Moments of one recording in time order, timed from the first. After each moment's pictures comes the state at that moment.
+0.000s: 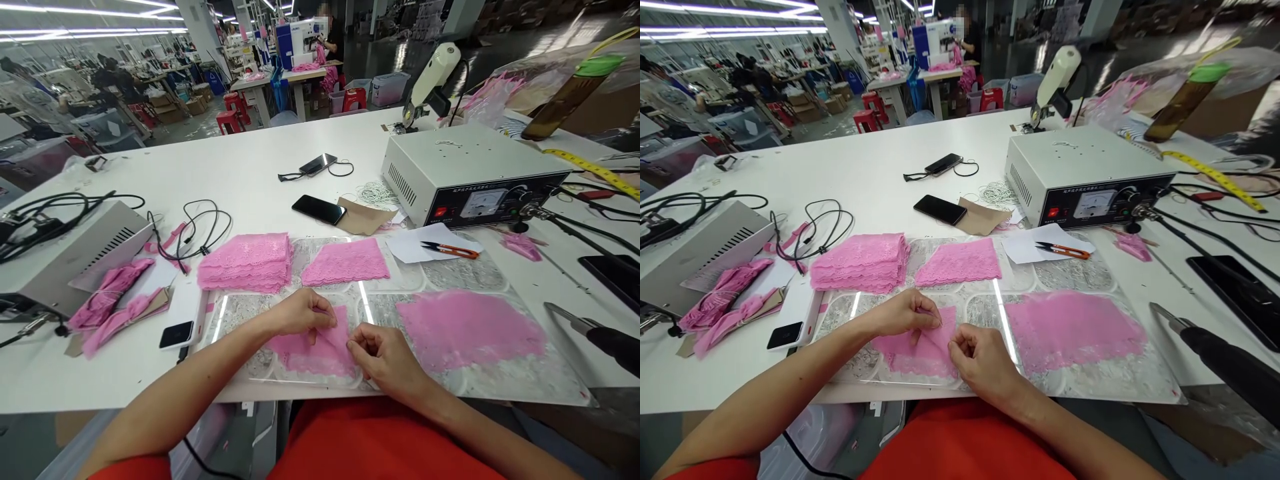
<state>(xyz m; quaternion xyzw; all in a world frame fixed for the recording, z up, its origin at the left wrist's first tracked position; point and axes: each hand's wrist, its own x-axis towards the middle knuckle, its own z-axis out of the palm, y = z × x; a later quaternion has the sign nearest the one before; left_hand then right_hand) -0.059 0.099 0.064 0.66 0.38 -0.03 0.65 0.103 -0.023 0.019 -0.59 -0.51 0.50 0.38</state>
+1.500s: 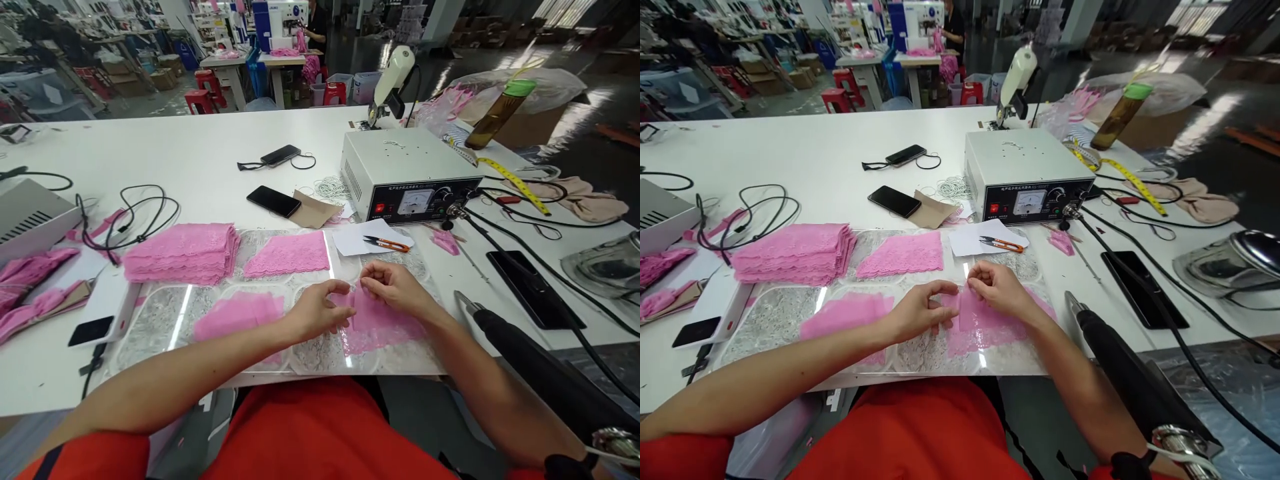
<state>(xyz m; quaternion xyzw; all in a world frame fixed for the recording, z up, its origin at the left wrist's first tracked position) 0.075 0.042 0.048 0.63 0.44 0.06 0.63 0.271 0.012 0.034 -0.59 -0.56 0.45 0.36</state>
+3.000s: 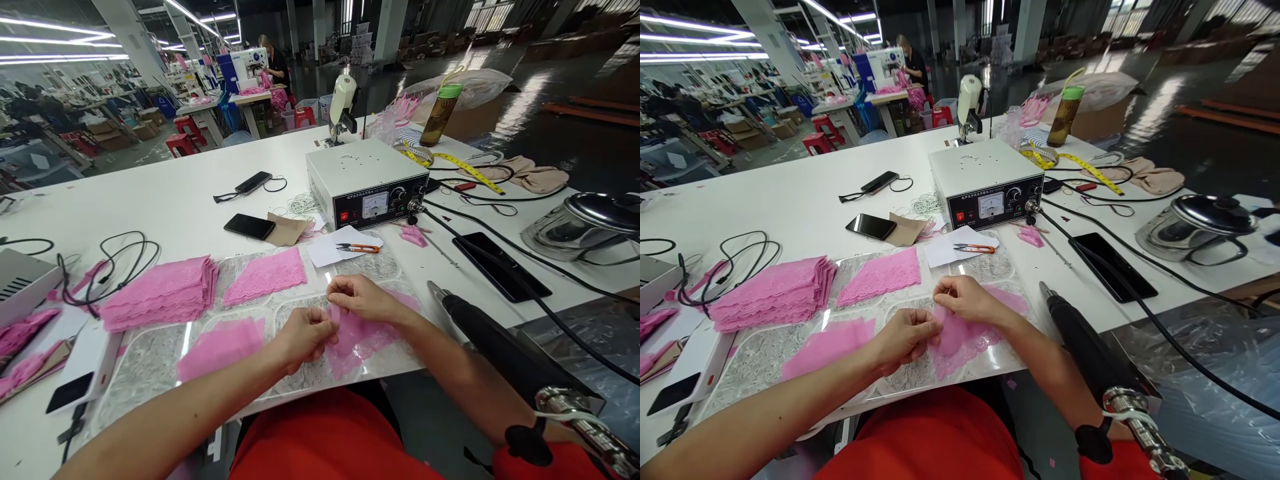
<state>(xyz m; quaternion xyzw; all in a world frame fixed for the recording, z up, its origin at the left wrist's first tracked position) 0.092 0.025 0.057 0.51 0.48 0.07 0.71 0.263 0.010 0.039 -0.54 -0.59 0.47 0.38</state>
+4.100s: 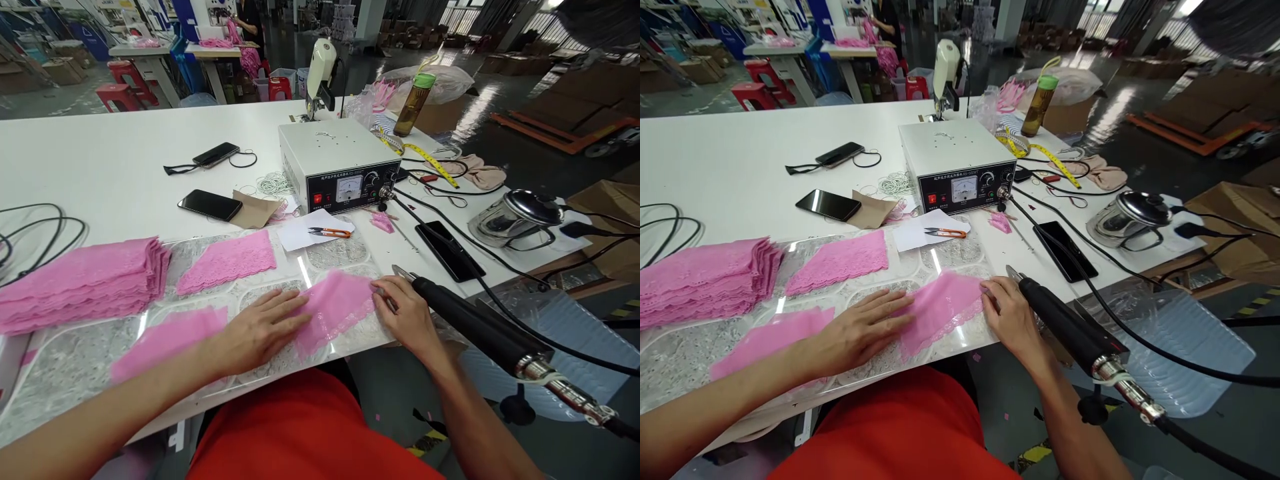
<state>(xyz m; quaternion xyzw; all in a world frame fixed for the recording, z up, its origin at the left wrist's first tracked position) 0.045 0.054 0.030 0.99 0.01 0.10 0.09 0.325 -0.100 -0.011 -0.72 -0.60 -0.02 0.35</state>
